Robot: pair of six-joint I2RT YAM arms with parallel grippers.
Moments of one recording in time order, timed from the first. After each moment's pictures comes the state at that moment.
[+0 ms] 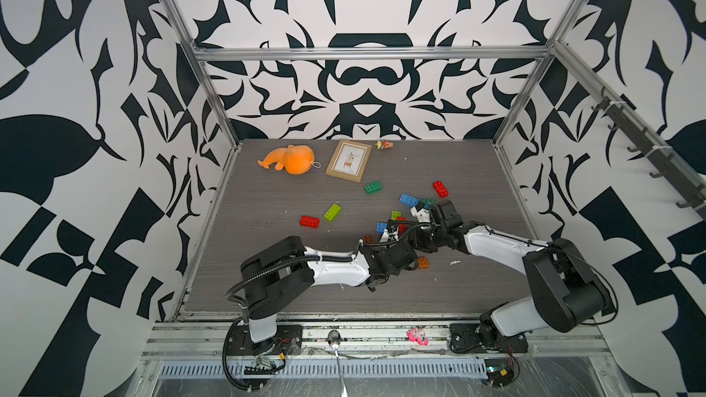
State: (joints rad) left arm -1.20 1.81 1.01 -0.18 -0.48 -0.71; right arm 0.40 1.48 0.66 -0.18 -0.53 0.55
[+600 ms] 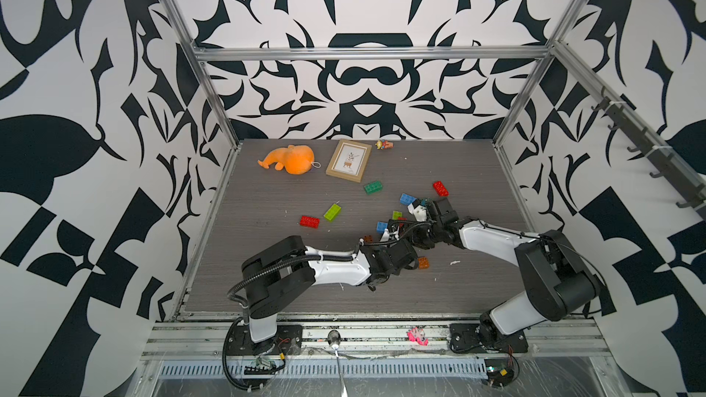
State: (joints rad) left arm -1.20 1.82 1.02 -0.18 -0.47 -0.69; right arm 0.41 1.55 0.72 -0.17 -0.51 0.55
